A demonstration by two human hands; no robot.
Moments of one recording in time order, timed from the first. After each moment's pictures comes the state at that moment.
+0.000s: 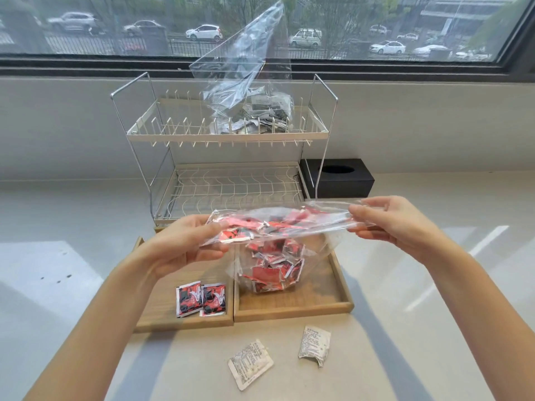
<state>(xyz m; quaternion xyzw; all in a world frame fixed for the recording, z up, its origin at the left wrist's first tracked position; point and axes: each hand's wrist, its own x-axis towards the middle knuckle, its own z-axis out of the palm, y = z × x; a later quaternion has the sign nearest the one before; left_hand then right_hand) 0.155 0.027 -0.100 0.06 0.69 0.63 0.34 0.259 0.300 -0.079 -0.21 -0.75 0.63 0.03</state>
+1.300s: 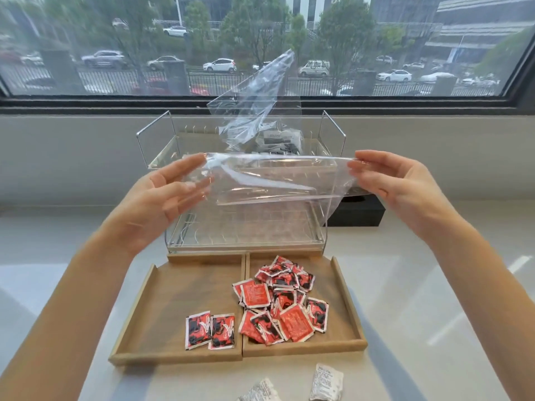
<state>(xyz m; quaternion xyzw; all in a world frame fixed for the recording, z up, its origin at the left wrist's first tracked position) 0.123 -0.001 -0.026 0.19 0.64 0.74 0.12 0.214 0.310 -0.023 -0.01 -0.72 0.67 0.19</state>
